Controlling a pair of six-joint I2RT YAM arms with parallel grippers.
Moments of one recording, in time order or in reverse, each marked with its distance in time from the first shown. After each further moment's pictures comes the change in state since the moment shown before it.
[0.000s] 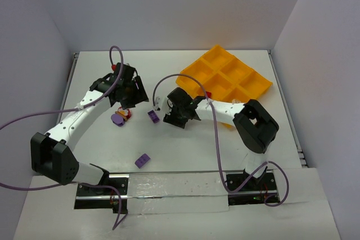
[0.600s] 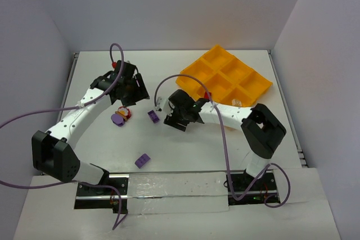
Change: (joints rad) left arm -0.002 0.023 0.037 -0.001 -0.007 -0.001; right arm 0.029 -0.092 -0.048 -0.024 0.042 0.073
